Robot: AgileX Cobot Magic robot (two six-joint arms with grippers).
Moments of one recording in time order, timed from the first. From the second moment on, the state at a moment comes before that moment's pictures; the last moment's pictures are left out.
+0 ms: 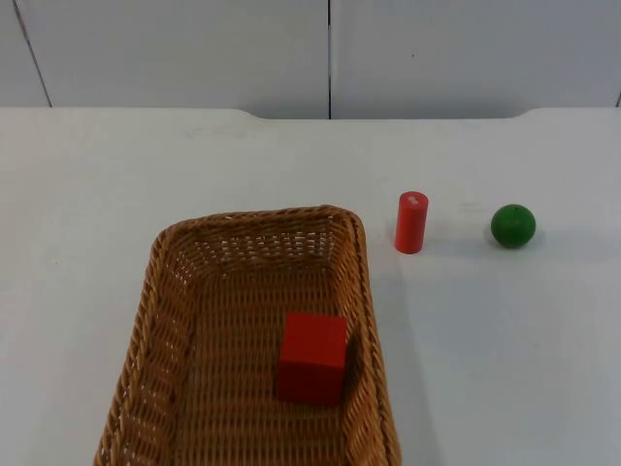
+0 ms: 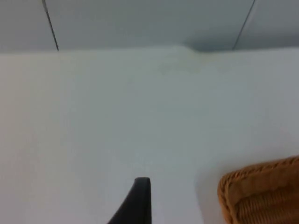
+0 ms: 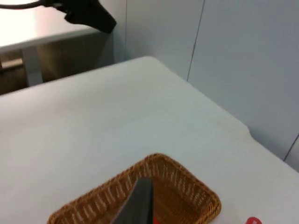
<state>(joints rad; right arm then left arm) 1.00 0.76 -1.03 -0.29 0.70 0.13 0.12 1.02 -1.02 -0.43 0.75 0.39</state>
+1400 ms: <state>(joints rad) 1.00 0.44 -0.72 -0.28 0.79 0.19 0.11 0.01 -0.55 -0.06 0.95 0.08</state>
